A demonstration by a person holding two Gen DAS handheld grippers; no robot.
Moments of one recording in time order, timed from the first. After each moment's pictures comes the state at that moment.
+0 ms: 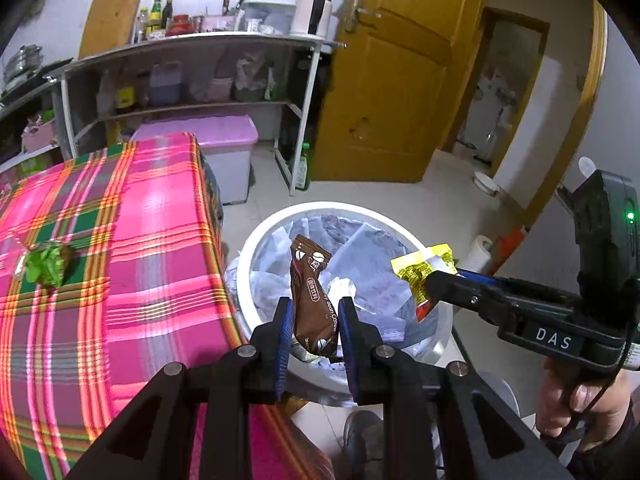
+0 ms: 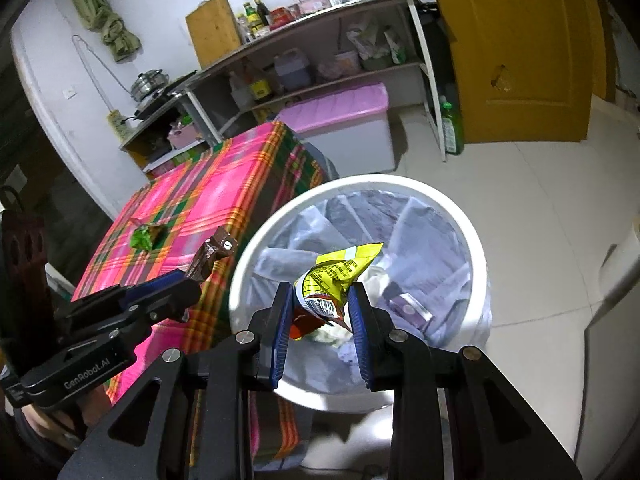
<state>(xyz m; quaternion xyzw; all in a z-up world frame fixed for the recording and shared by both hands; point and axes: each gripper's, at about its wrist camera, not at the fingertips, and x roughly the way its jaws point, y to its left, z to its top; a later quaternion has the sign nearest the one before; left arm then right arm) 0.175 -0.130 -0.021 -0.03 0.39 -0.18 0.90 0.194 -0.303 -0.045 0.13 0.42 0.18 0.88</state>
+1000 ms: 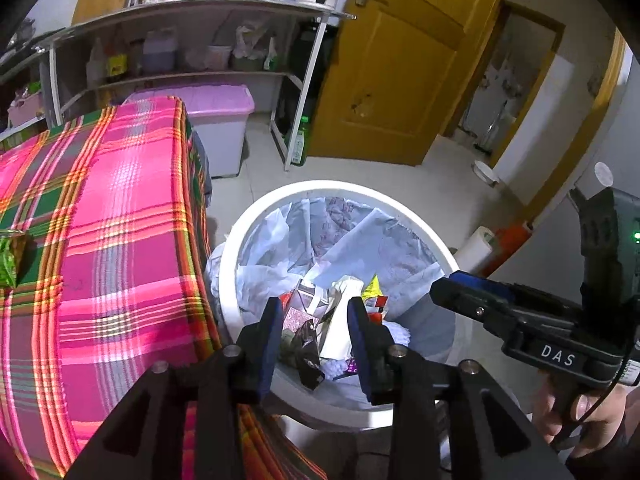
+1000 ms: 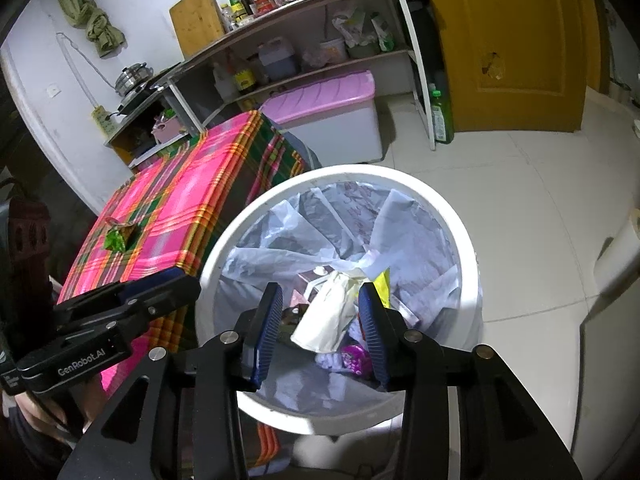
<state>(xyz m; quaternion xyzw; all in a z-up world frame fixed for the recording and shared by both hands) 0.220 -0.137 -0.050 -0.05 0.43 -0.19 0.88 0.212 -0.310 -0.060 0.12 0.43 0.16 0.88</state>
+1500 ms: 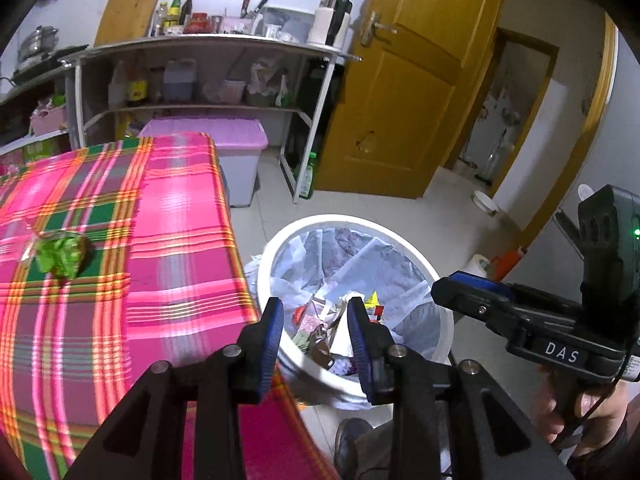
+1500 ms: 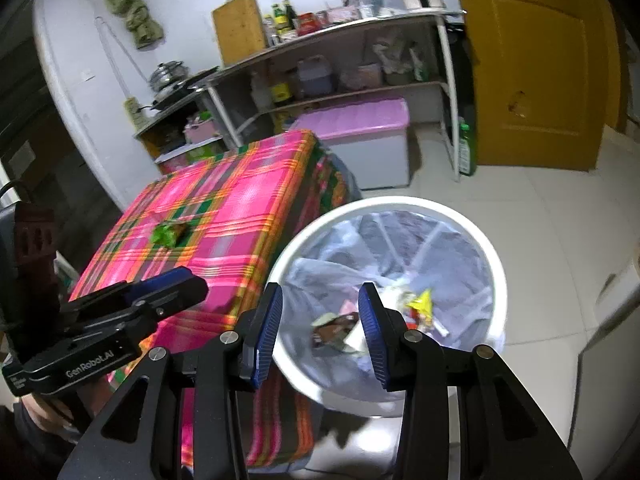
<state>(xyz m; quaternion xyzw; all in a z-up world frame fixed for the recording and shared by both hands) 0.170 -0.098 -0.009 -0.07 0.38 -0.17 0.91 0.179 -0.267 -0.013 0.09 0.39 0.20 0.89</state>
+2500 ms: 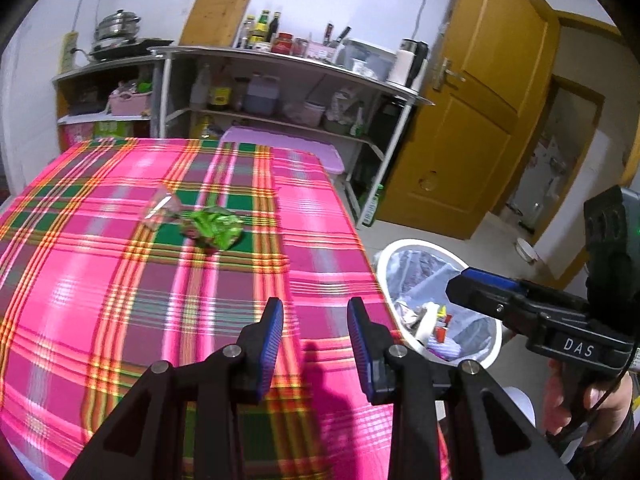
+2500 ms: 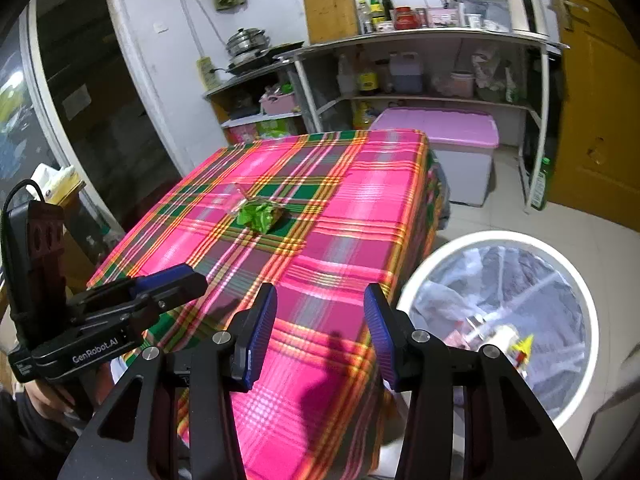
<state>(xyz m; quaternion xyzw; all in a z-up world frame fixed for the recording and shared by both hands) 0.122 0.022 -0.002 -0.12 0.35 -0.06 0.93 0.184 -0.159 -0.003 0.02 0.38 0.32 0.87</state>
